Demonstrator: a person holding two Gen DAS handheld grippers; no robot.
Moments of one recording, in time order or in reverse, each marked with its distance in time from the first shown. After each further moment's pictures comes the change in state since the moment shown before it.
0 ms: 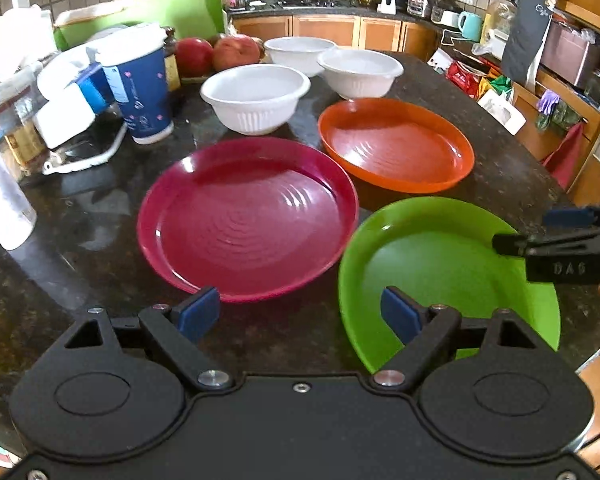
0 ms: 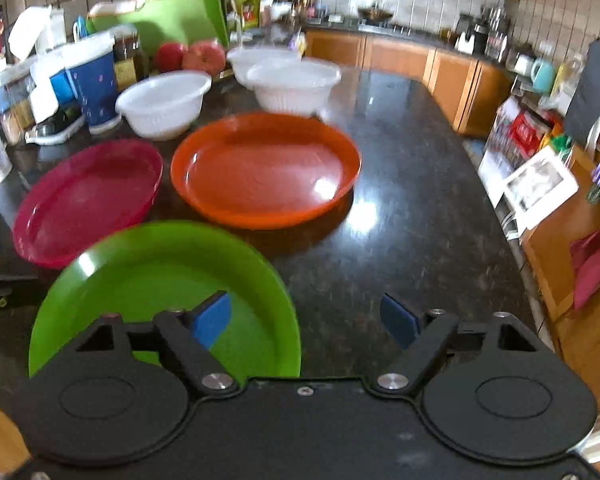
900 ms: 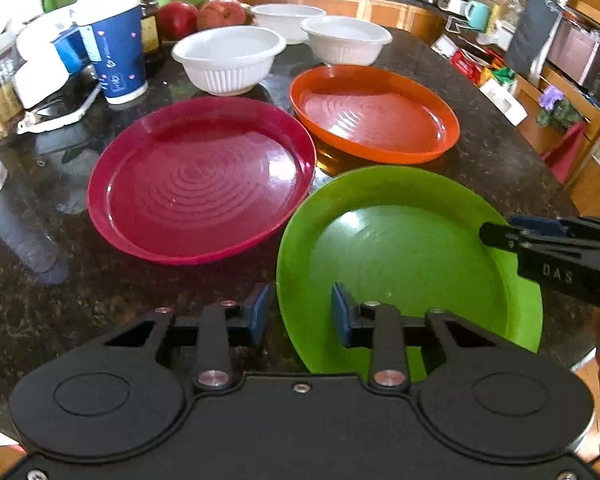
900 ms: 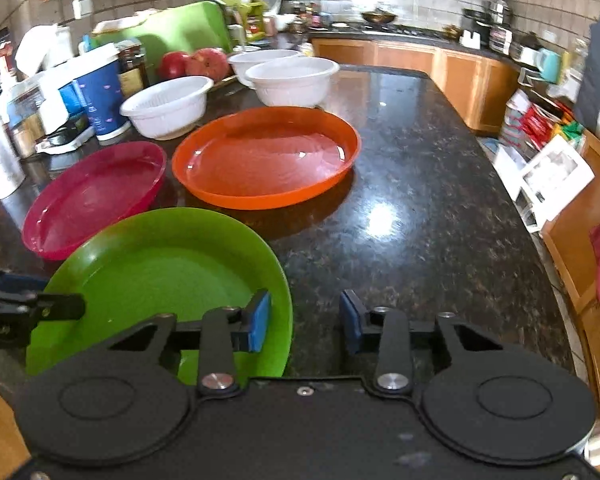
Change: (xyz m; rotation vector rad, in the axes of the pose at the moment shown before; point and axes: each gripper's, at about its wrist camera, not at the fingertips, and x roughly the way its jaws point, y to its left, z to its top) left arm 0.017 -0.033 -0.008 -0.066 0.058 -0.005; right arm 0.007 -0.020 -0.023 0.033 -0.068 0.070
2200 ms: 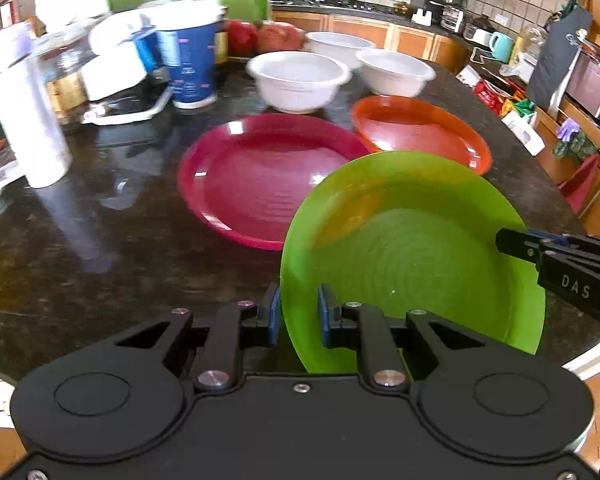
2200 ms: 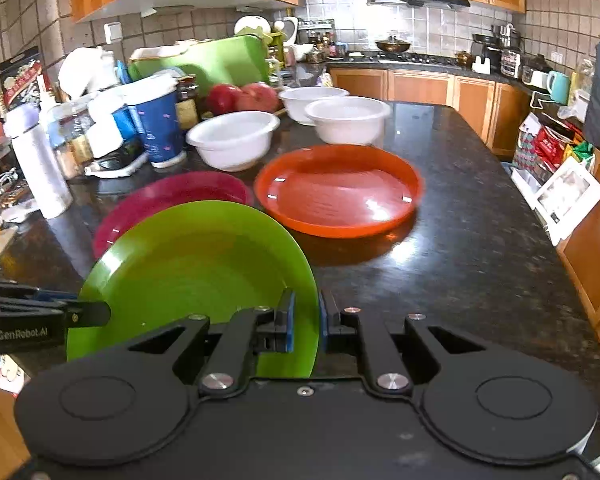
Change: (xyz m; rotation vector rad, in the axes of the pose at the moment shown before) left arm -0.042 0.054 -0.019 -0.072 -0.068 0.048; right arm -0.037 0.080 0.003 0.017 -0.095 0.033
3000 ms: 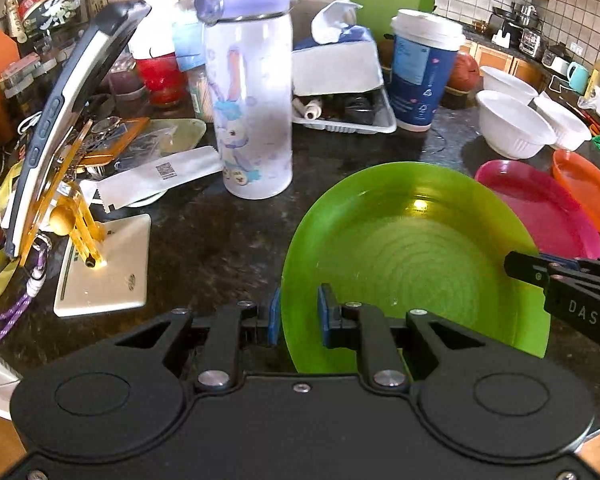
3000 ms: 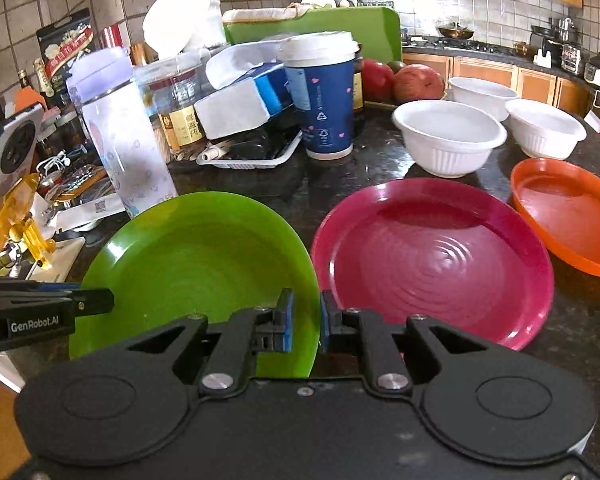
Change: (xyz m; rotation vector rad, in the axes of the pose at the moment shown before) left arm 0.007 0.196 0.020 -0.086 -0.010 0.140; right arm 0.092 0.213 0.041 -0.033 0.062 0.109
